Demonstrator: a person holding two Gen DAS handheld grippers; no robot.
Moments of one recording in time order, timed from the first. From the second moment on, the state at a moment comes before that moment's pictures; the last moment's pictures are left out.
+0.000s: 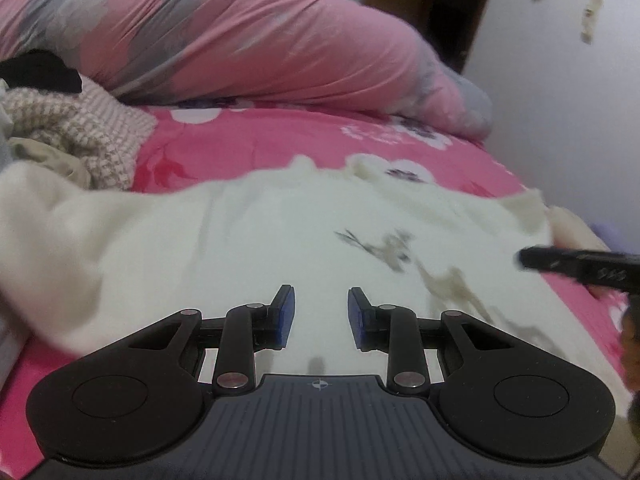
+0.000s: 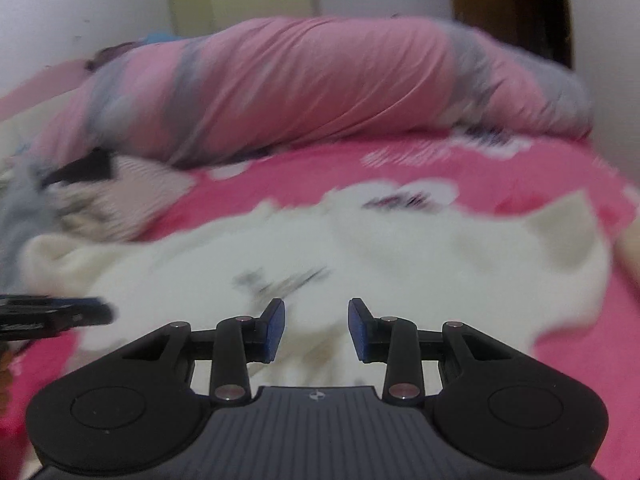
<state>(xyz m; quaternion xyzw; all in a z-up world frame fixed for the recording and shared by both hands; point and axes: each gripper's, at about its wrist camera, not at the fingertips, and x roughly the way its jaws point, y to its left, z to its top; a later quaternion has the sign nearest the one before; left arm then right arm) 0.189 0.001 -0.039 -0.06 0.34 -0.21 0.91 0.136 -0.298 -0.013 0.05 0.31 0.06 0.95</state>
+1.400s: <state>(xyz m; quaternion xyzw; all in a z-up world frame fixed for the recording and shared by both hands) 0.272 -0.004 -0.115 -0.15 0.33 -0.22 0.91 0.213 -0.534 -0.143 0.39 0.26 -0.15 0.87</state>
